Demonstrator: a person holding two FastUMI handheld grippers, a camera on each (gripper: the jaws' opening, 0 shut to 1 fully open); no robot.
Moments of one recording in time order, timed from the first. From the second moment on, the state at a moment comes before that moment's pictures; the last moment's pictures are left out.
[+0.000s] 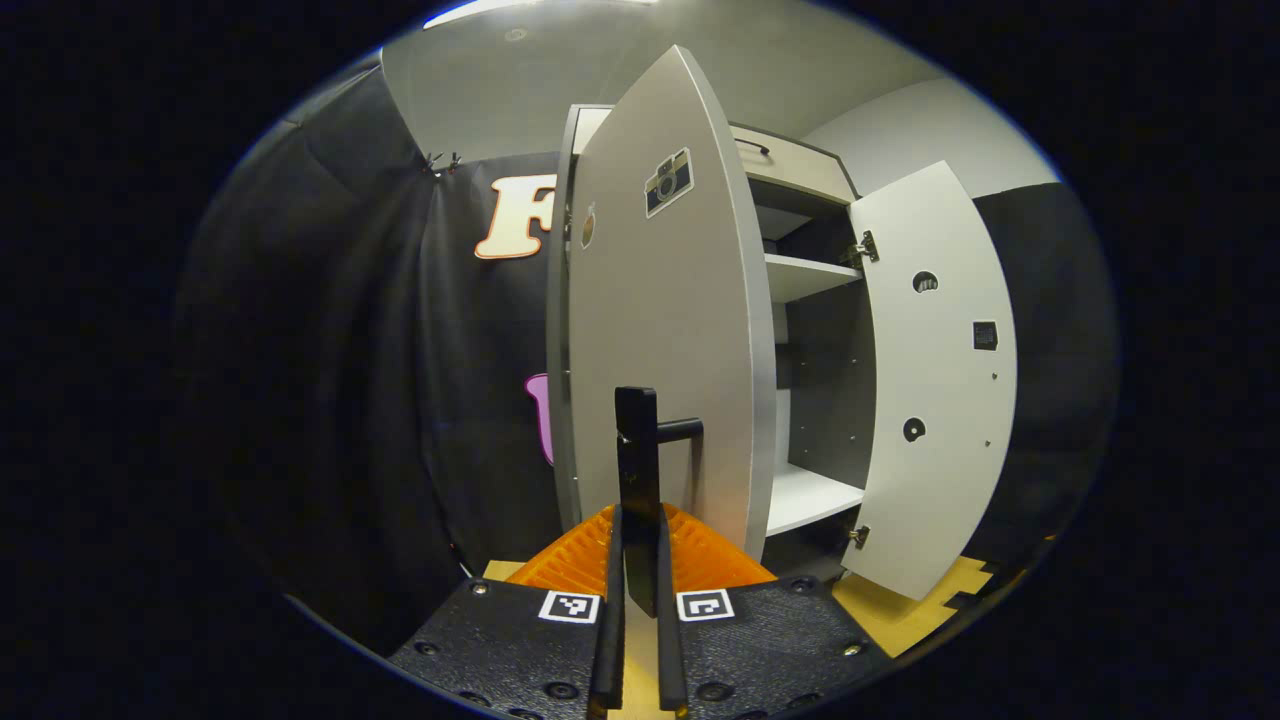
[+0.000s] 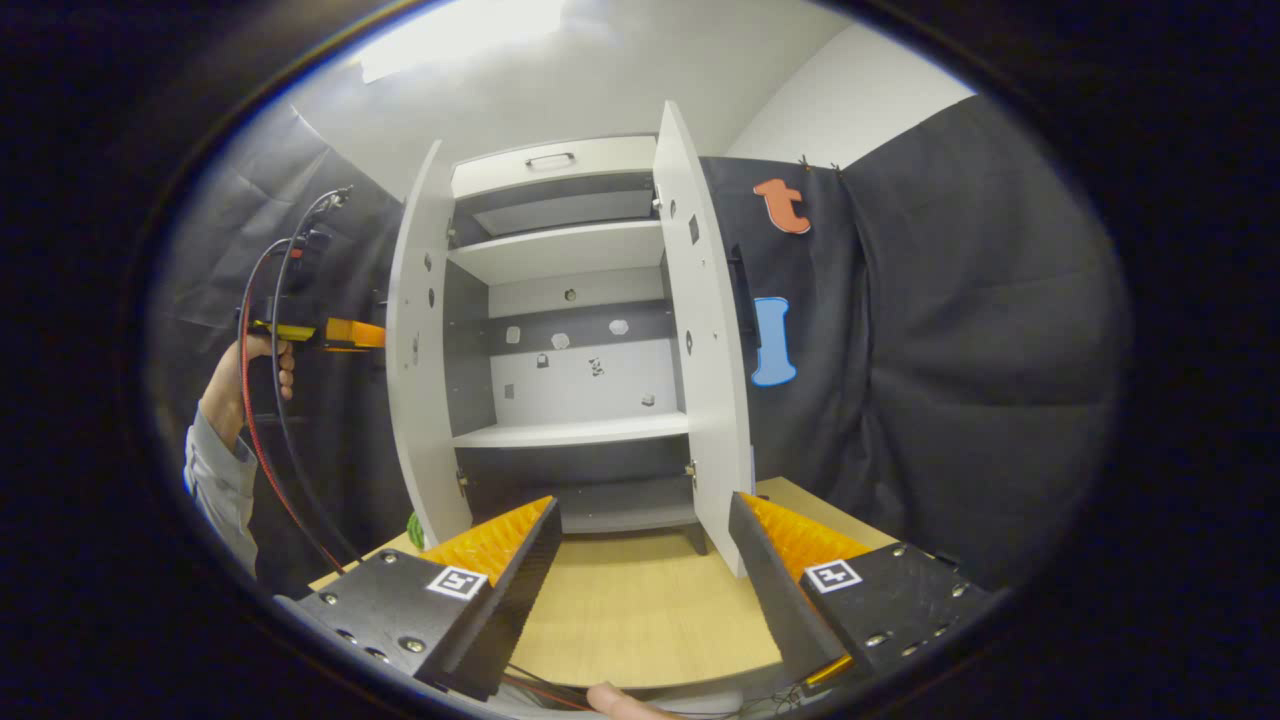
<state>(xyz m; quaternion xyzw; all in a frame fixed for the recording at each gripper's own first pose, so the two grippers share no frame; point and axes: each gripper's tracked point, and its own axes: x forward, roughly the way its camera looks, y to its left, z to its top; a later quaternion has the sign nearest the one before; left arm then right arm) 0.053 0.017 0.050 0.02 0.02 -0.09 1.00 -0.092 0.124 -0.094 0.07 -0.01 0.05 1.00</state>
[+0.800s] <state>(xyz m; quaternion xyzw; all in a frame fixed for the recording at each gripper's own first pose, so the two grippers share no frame) 0.054 0.075 0.053 0.01 0.01 -0.06 1.00 -0.085 0.131 -0.094 0.08 -0.01 0.06 0.99</state>
